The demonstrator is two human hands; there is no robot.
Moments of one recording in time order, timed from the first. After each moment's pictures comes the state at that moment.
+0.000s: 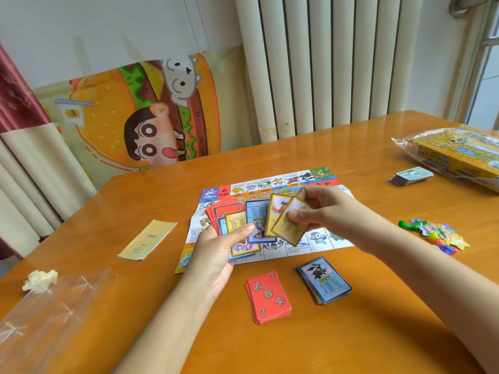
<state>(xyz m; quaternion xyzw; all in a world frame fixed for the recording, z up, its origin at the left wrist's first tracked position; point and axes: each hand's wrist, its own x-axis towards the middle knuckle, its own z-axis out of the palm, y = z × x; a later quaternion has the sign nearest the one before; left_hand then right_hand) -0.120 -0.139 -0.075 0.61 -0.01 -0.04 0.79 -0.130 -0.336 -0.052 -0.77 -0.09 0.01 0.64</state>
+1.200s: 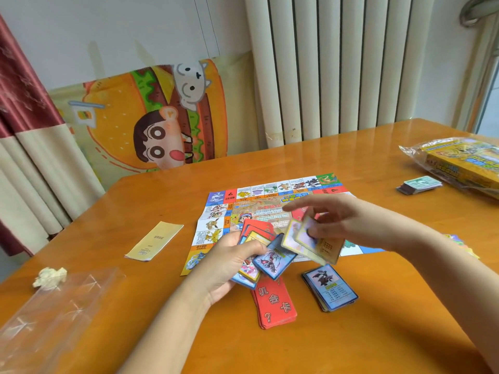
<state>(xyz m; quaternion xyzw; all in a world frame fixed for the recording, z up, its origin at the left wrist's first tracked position) -0.126 -0.131 -0.070 0.71 -0.03 -0.17 0.68 -0.133 -0.358 -0.042 -0.84 -0.21 0.08 0.50</state>
